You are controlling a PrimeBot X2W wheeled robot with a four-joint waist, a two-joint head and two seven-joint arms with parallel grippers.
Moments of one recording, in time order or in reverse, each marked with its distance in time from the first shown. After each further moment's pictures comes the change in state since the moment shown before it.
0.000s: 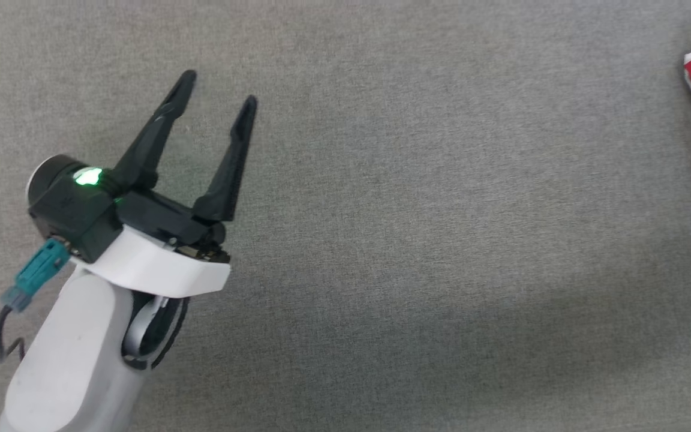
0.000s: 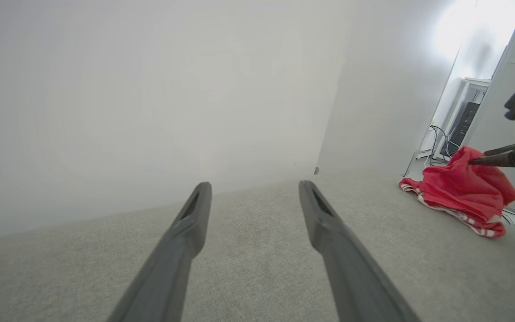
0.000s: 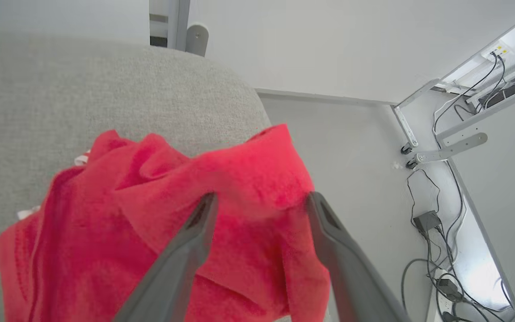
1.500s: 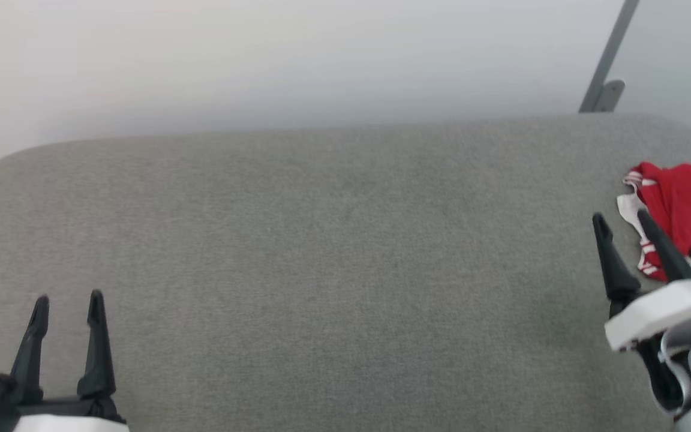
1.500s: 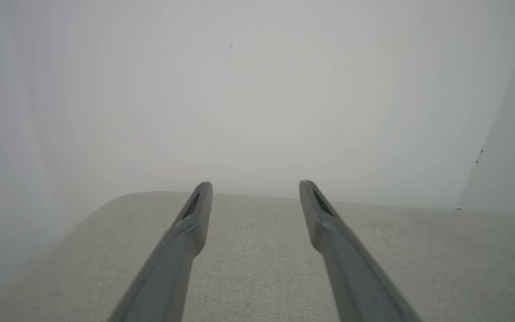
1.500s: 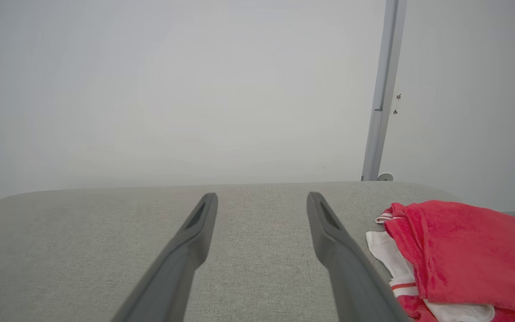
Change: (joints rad) left arm 0.585 -0.181 0.490 -0.030 0.134 0.000 0.000; right arm 0.679 0.258 0.216 -0.447 0.374 0.000 -0.490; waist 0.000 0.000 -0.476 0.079
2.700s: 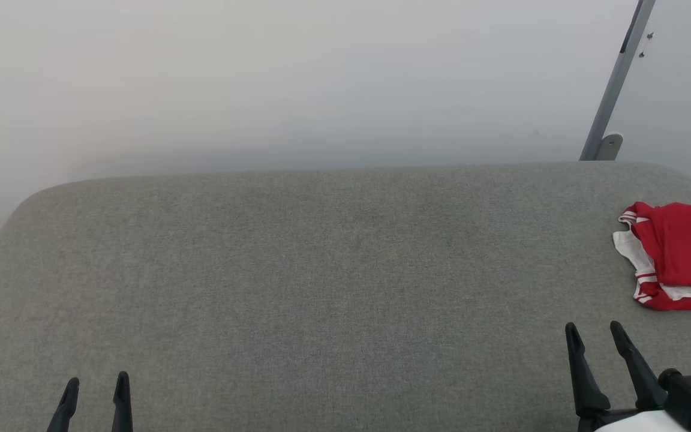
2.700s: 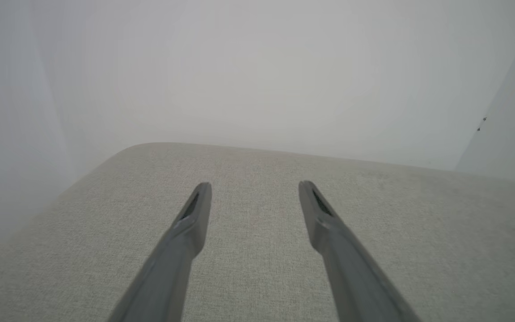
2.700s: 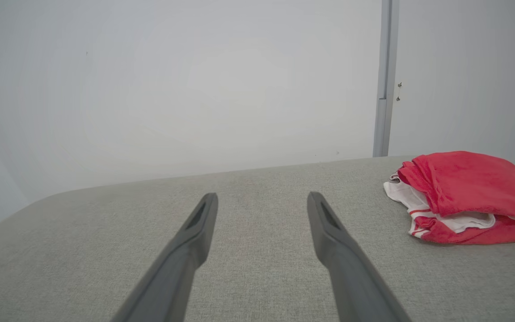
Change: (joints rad) left arm 0.170 -0.003 -0.038 0.069 -0.011 0.000 0.000; right arm 0.410 0.202 -0.119 -0.251 -0.166 0.000 -0.064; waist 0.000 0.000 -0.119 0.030
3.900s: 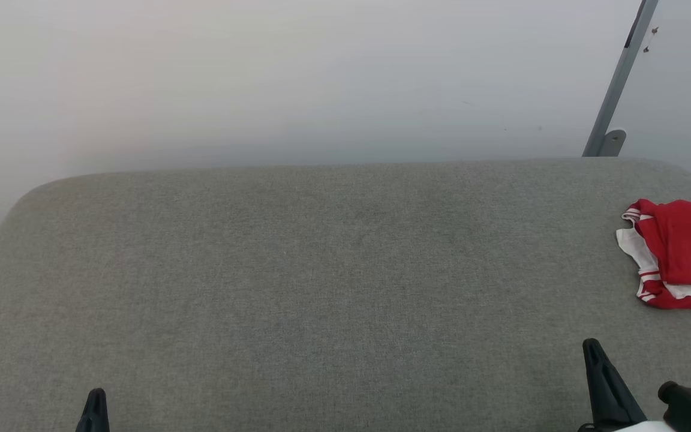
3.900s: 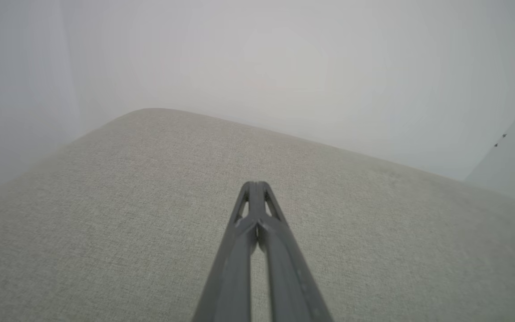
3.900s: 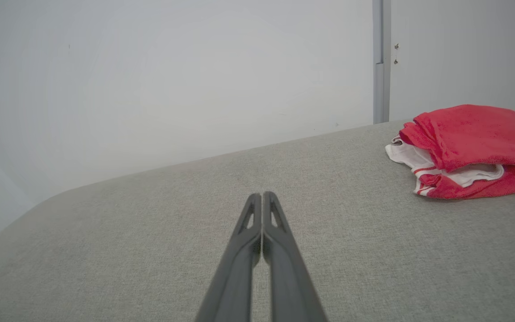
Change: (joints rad) left arm -0.001 -0.060 0.039 0.049 -0.035 0.000 0.020; right arm 0.030 0.027 -0.011 0.016 0.030 0.000 0.018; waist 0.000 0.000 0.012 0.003
